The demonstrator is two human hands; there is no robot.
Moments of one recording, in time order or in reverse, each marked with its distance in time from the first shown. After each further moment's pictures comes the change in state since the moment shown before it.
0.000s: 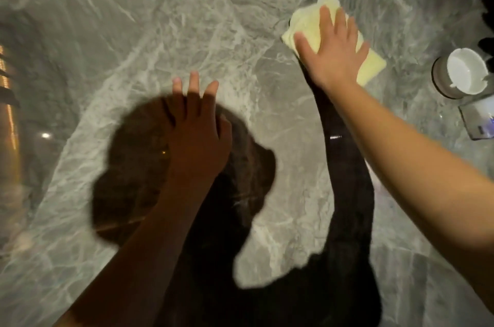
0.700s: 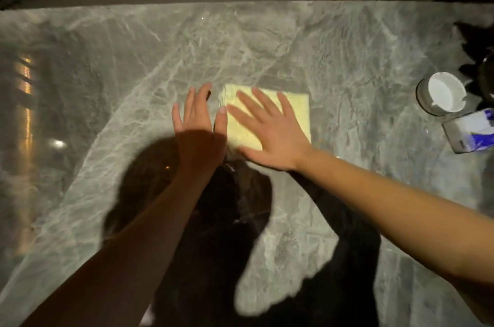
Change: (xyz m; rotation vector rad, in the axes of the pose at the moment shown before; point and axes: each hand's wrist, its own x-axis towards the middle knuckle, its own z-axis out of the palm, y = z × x) left_hand 0.003 0.006 -0.005 -0.401 0.189 -0.144; right_hand -0.120 -0.035 0.013 -0.206 -0.191 -0.846
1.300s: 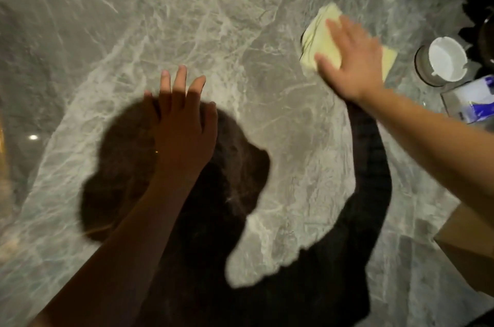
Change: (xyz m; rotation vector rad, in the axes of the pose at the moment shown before) left_hand -0.004 -0.011 0.002 0.303 -0.137 0.168; right_hand -0.023 0.160 -0.010 0.043 0.138 0.571
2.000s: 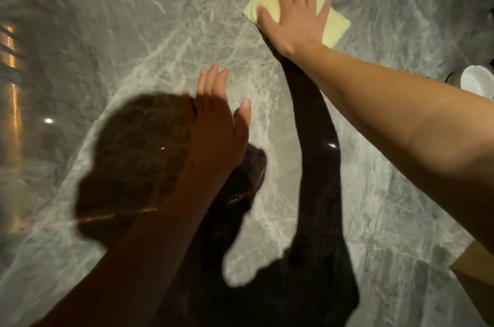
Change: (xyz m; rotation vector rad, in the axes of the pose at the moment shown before) left_hand 0.000 0.004 -0.003 -0.248 0.129 -0.042; right_hand 0.096 -0.168 0.003 0.045 -0.027 0.013
